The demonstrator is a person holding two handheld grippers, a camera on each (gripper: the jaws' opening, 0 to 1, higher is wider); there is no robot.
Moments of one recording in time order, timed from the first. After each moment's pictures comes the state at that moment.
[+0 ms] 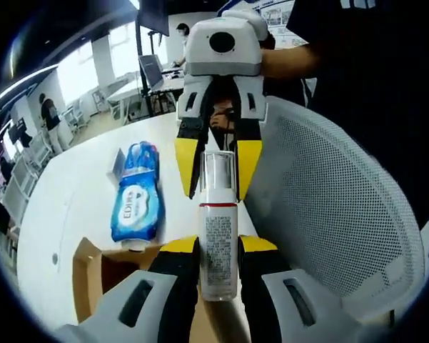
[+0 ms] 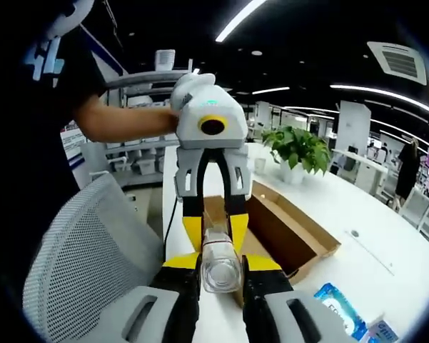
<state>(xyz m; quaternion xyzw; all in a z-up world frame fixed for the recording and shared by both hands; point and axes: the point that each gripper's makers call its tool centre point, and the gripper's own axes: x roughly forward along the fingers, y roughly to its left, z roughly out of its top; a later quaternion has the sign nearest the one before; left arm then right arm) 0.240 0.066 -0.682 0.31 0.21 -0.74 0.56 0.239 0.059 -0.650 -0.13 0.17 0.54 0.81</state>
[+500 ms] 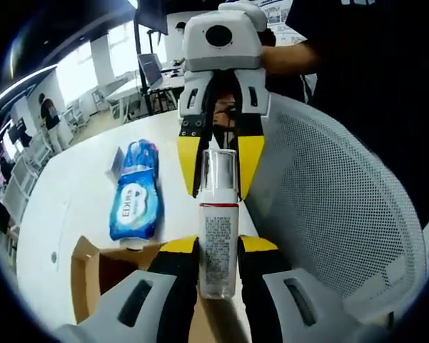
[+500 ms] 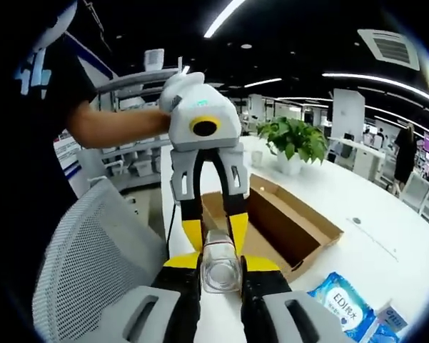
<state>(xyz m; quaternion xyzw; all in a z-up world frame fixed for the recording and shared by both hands) 0.240 0.066 -0.684 0.30 0.22 -0.74 0.56 0.239 0.058 -0.650 -0.10 0.20 0.53 0.81</state>
